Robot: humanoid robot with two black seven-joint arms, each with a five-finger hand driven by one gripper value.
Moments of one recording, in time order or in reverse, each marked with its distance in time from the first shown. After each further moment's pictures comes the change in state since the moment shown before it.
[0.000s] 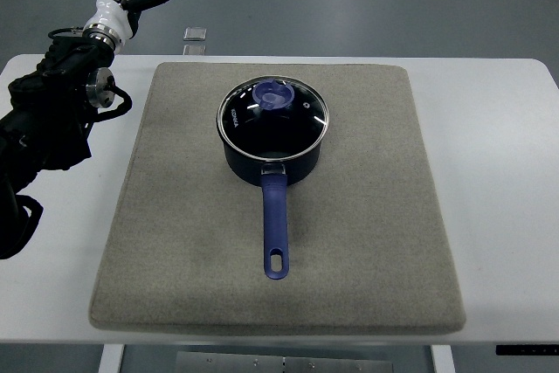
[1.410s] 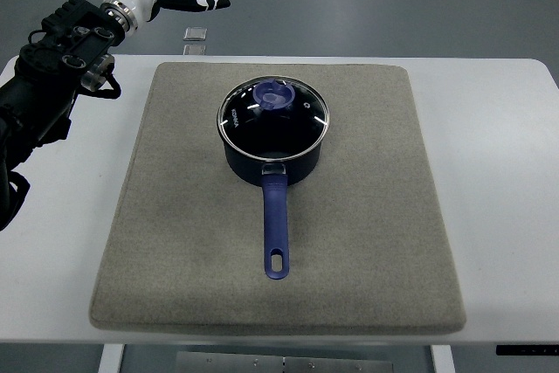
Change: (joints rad) left arm -0.112 0.013 0.161 -0.012 0.456 -0.131 -0.056; right arm 0.000 0.000 0.000 0.000 0.000 0.000 0.000
